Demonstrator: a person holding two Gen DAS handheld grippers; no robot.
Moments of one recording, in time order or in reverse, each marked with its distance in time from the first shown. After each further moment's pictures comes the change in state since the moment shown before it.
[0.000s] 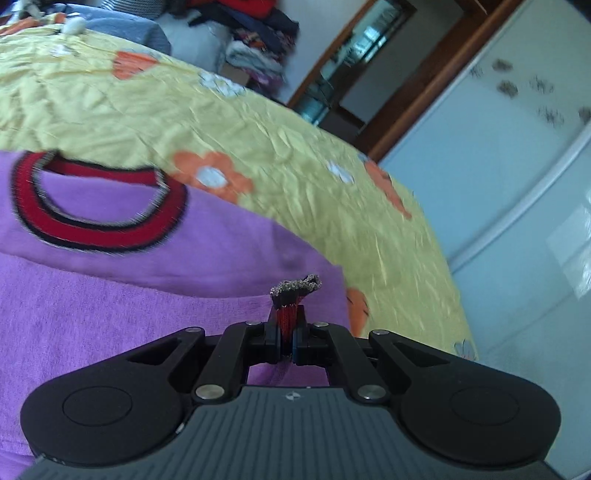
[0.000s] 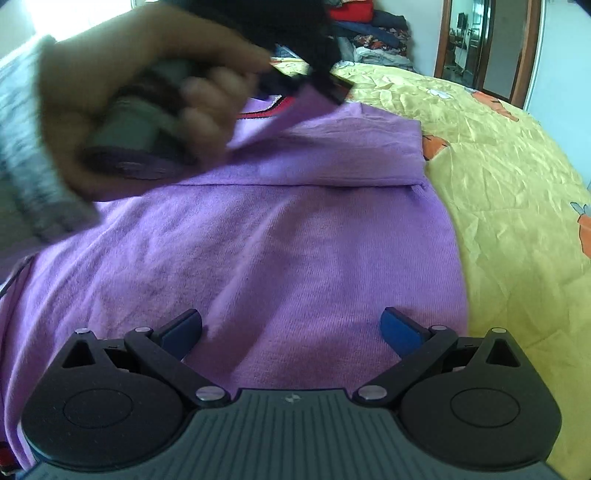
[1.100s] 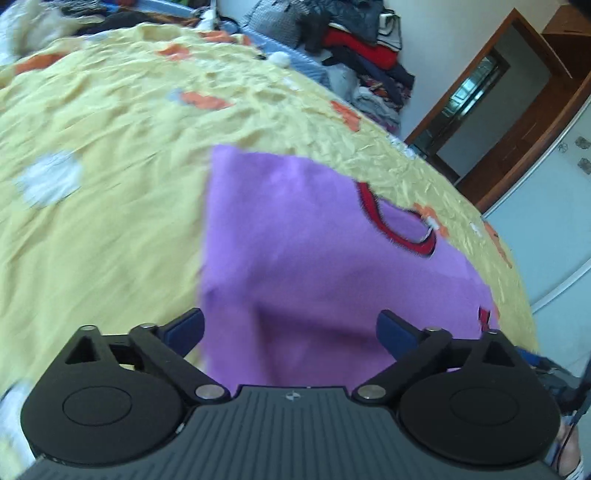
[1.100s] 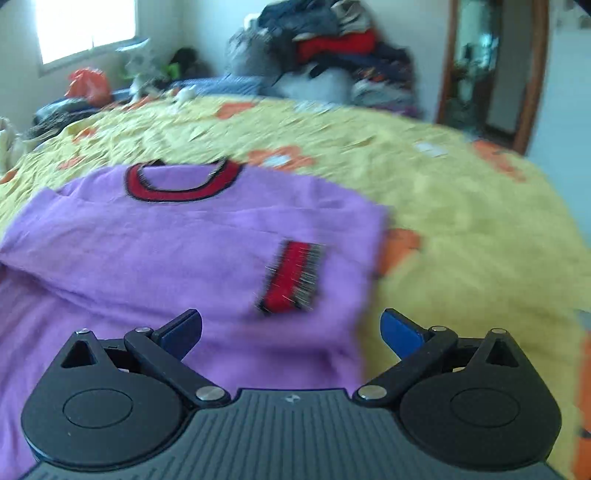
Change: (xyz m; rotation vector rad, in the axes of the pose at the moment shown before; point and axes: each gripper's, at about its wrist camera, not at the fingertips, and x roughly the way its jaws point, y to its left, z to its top) left arm -0.235 0.211 -0.072 -0.209 -0.101 0.261; right arm 0.038 -0.080 0.084 -0.041 -0.120 -0.018
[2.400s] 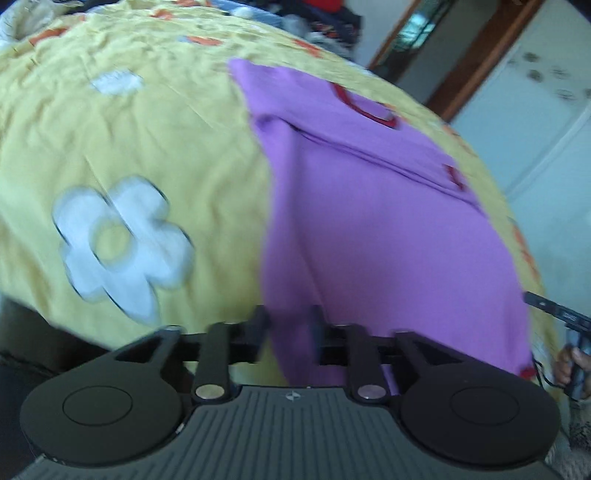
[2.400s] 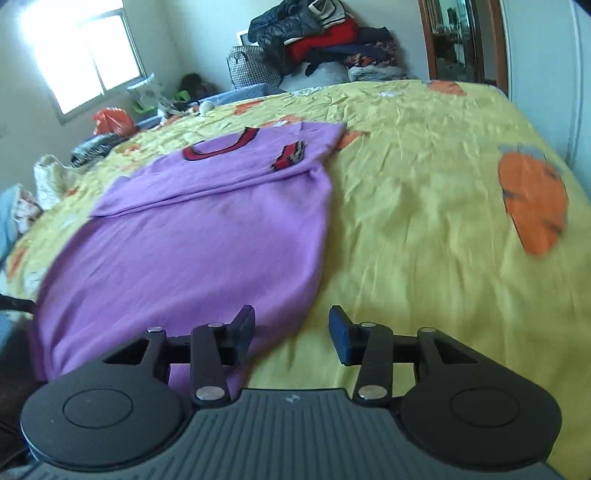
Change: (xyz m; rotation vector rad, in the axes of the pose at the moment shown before) left arm -0.095 0.058 -0.122 0.207 0.129 -0.110; right arm -0.154 -0.039 -0.146 0.203 -0.001 0.194
